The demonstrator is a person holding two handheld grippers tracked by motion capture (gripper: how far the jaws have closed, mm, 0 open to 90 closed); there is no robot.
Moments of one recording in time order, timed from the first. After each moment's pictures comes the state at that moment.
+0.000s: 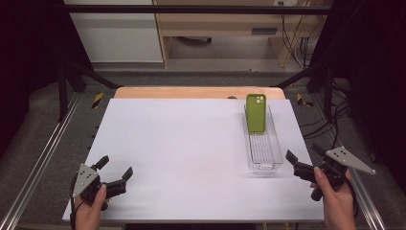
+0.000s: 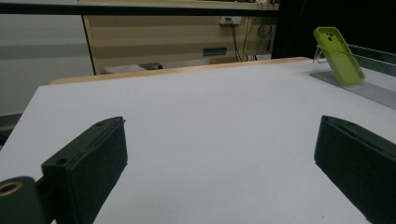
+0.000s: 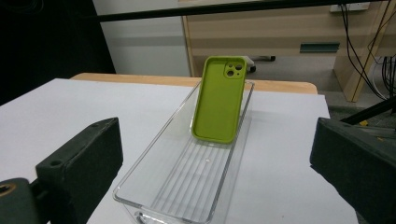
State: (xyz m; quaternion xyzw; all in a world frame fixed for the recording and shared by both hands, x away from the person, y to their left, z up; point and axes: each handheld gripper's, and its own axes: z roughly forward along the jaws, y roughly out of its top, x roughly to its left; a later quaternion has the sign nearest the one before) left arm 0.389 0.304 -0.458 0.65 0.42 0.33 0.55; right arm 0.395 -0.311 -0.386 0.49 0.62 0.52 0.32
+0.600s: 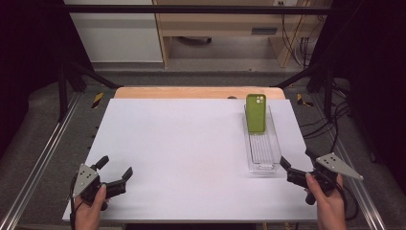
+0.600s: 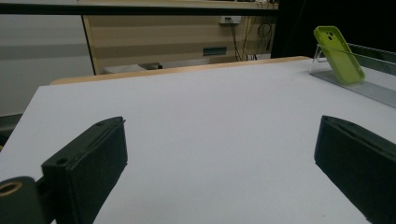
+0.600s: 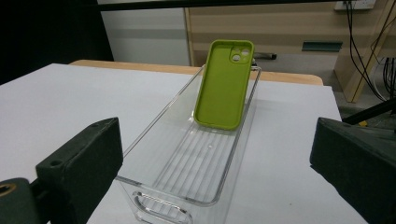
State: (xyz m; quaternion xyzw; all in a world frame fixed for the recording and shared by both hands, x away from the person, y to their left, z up) left arm 0.389 0.305 -0.458 0.65 0.42 0.33 0.54; right arm 0.393 -0.302 -0.411 0.48 0.63 0.52 0.32
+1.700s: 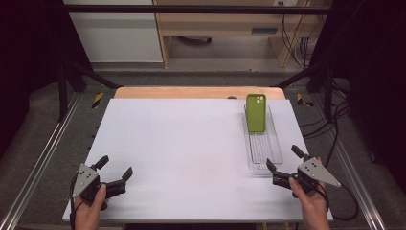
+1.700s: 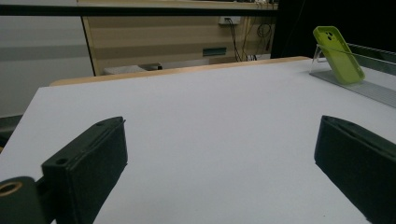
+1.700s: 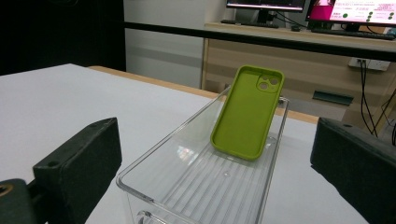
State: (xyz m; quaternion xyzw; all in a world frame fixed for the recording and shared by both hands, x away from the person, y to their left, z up) left arm 0.389 0.305 -0.458 0.65 0.41 0.33 0.55; right arm 0.405 -0.276 -0.443 0.38 0.64 0.55 0.38
